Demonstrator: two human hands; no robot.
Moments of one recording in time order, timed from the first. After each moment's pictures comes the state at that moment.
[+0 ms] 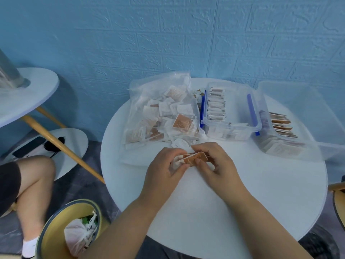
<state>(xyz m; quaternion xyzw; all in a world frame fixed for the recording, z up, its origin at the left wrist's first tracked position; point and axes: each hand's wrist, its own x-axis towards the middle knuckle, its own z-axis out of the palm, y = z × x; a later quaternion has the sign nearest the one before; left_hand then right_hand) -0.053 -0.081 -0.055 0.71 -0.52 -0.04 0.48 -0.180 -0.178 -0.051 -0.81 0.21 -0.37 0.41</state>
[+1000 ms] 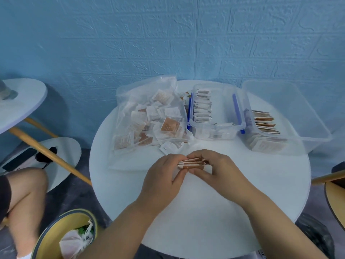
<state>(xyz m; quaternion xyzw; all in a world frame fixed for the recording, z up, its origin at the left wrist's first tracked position) -0.070 -0.088 -0.046 0.72 -0.59 -0.03 0.35 -0.208 -0.188 -0.024 -0.87 0.23 -0.23 0.38</state>
